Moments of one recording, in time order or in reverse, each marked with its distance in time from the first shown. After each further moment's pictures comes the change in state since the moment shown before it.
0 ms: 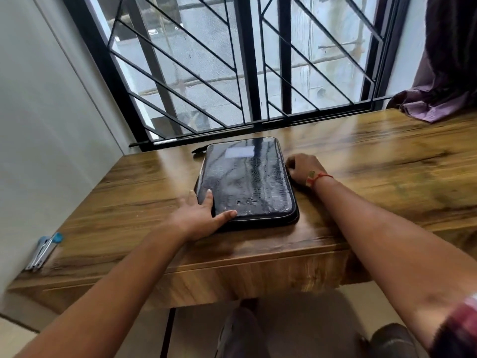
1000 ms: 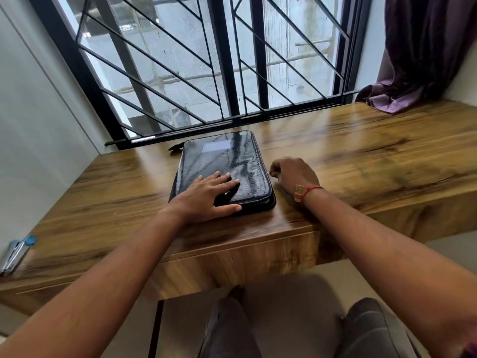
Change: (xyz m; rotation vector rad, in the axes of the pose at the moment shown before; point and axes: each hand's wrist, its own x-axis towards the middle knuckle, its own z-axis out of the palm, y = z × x) left_hand 0.041 0.028 0.011 -0.031 0.248 0.654; right_hand -0.060 0.014 -0.001 -0.022 0.122 -0.041
